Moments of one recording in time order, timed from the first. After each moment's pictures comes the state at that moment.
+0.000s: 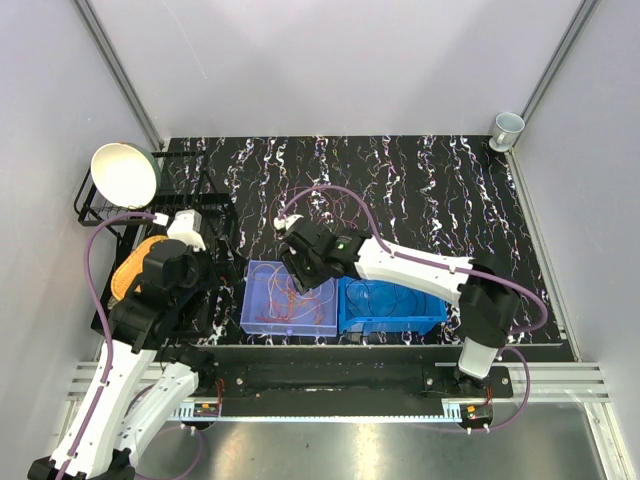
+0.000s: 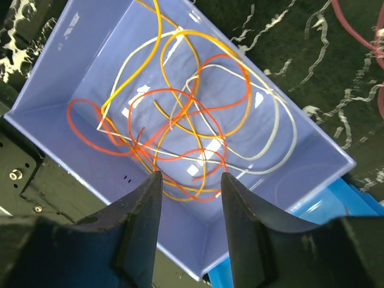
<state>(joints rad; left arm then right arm) -0.33 0.58 0.83 -0.78 -0.03 -0.41 1.06 1.78 1.42 -0.61 0.05 0.39</state>
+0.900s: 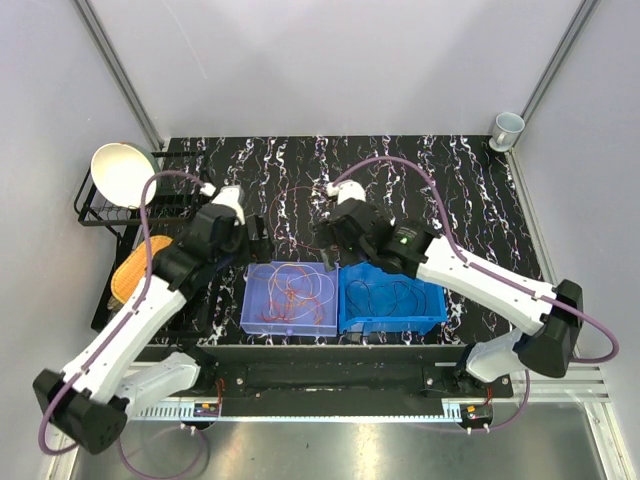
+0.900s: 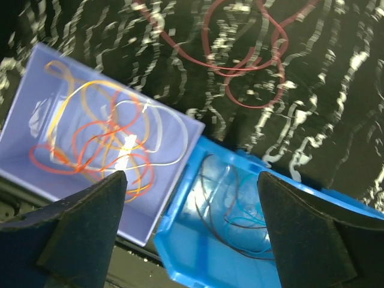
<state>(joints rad) -0.49 0.95 0.95 -0.71 -0.13 -0.45 1.00 1.44 1.39 -0.75 0.35 0.44</state>
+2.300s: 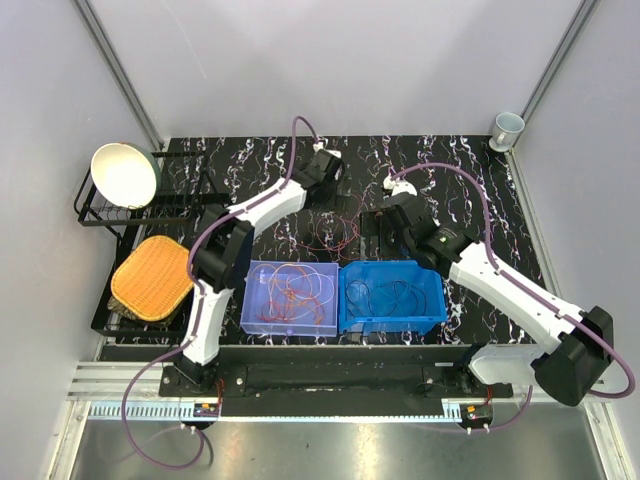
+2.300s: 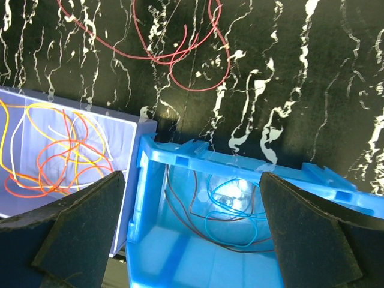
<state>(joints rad) -0.59 2.18 1.78 -0.53 -0.13 -0.34 0.71 1.26 1.12 -0.67 0.21 0.51</state>
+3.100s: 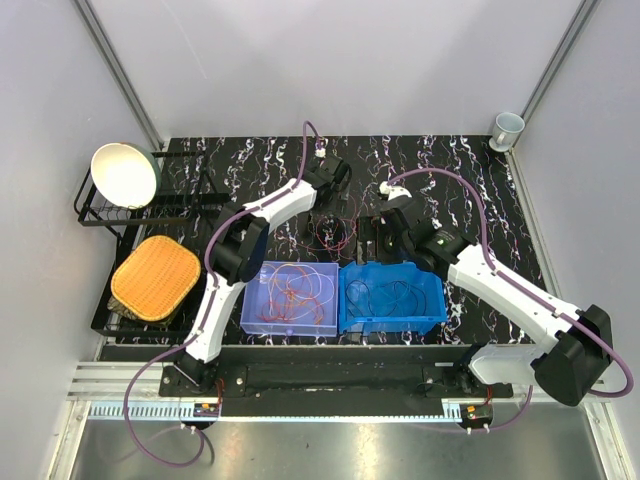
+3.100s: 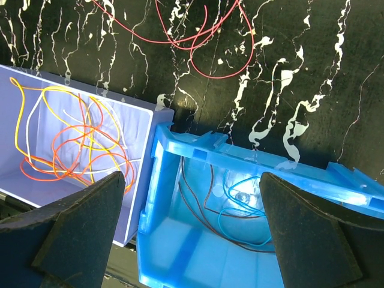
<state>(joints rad) -0.59 2.35 1.93 -0.62 -0.25 -0.37 0.70 1.26 1.08 -0.62 0.11 0.52</state>
